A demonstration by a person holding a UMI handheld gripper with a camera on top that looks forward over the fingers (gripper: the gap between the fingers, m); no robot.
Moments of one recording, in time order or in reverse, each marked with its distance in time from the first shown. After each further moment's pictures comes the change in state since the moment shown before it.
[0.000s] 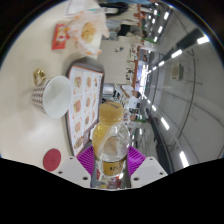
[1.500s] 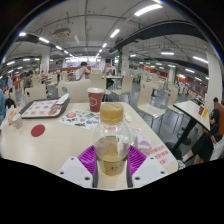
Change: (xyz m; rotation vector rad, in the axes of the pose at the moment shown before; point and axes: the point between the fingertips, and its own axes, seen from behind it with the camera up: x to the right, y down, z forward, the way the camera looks) arm -0.200 0.421 -0.059 -0.156 -0.327 1.633
